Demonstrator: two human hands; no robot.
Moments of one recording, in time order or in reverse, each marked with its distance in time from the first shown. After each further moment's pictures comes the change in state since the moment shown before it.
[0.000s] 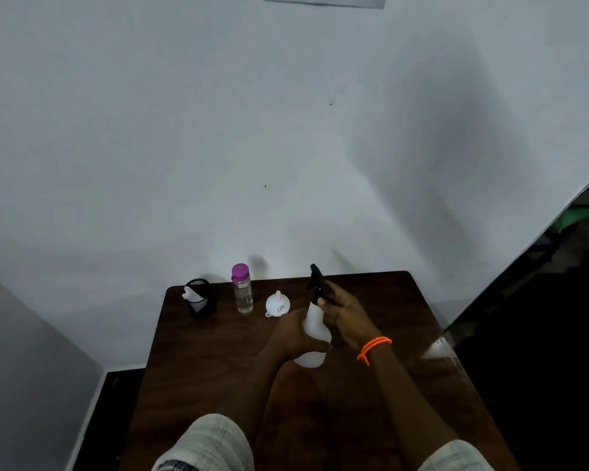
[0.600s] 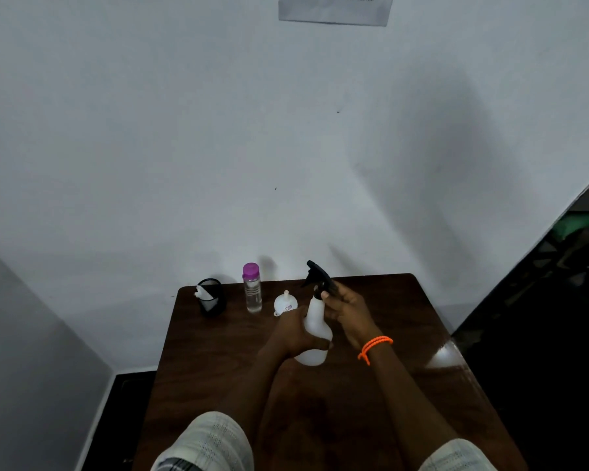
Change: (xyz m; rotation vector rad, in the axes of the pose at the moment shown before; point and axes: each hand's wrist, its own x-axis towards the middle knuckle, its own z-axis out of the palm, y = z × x) left_hand -0.035 0.008 -0.017 0.008 0.024 -0.022; right_hand -0.024 -0.007 0.024 0.087 0.055 -0.055
